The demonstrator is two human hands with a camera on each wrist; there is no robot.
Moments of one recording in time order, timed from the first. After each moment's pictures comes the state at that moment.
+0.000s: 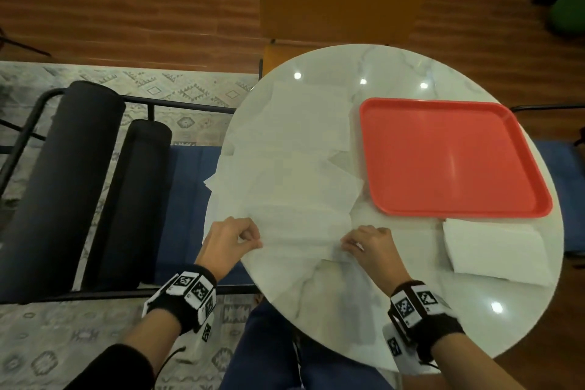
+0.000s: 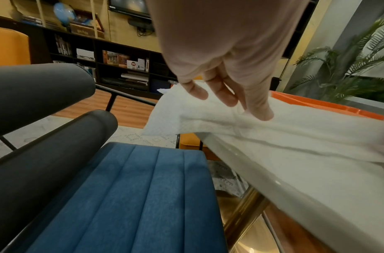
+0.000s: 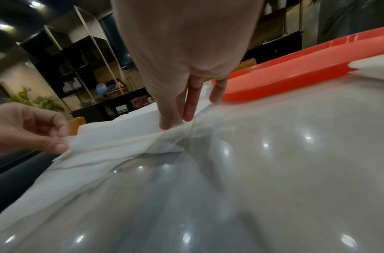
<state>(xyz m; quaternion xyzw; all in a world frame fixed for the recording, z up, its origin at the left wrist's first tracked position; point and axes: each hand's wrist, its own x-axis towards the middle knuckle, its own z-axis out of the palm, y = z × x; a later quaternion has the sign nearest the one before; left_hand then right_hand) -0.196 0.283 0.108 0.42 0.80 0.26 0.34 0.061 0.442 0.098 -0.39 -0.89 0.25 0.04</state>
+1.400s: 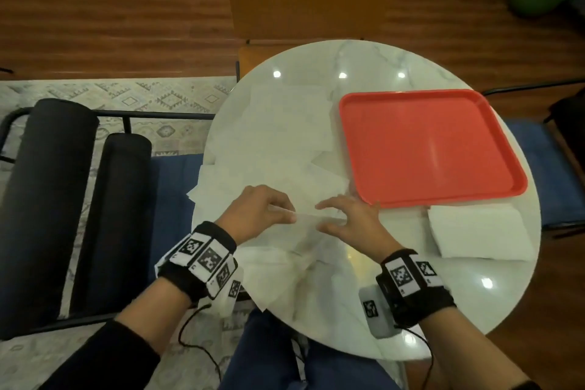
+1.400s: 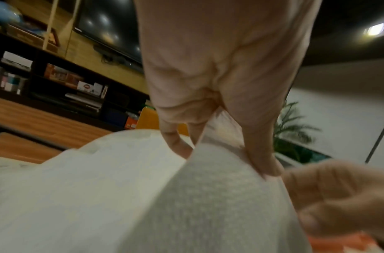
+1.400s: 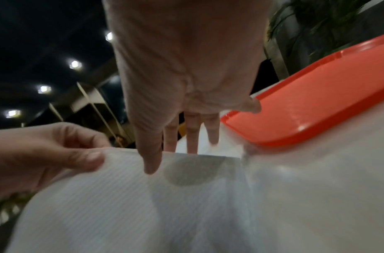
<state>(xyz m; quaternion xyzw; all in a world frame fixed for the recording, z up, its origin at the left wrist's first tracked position) -0.183 0.371 0.180 0.51 0.71 0.22 0.43 0.023 0.461 0.160 -0.44 -0.82 0.37 -0.05</state>
